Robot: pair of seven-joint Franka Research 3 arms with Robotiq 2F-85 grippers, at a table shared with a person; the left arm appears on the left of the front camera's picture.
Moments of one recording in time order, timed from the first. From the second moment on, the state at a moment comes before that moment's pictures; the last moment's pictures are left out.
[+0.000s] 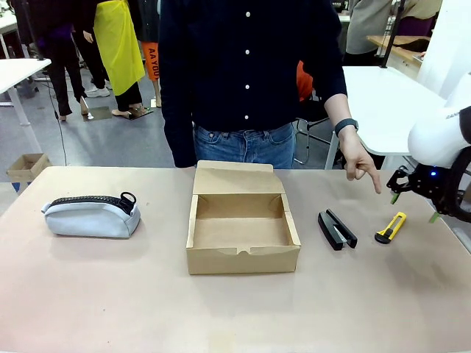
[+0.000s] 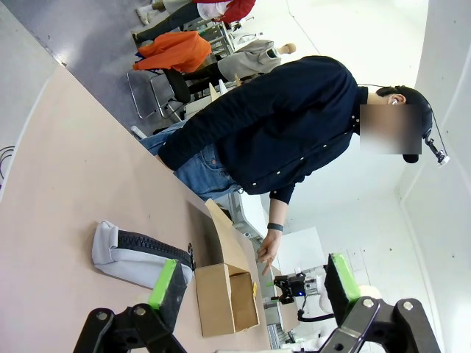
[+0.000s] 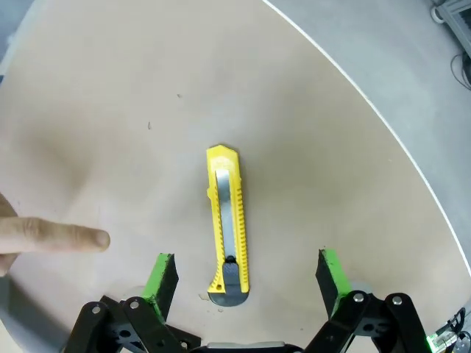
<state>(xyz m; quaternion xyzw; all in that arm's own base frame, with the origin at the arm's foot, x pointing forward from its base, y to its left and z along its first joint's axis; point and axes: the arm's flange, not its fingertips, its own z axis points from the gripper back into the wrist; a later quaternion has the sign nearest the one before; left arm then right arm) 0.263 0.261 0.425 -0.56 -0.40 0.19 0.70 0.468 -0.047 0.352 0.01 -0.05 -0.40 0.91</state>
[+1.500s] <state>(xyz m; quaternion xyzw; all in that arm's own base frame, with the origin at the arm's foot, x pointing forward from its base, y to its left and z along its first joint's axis) 0.263 0.261 0.425 -0.56 -0.40 0.19 0.70 0.493 -0.045 0.299 0.00 -0.02 -0.40 0.92</state>
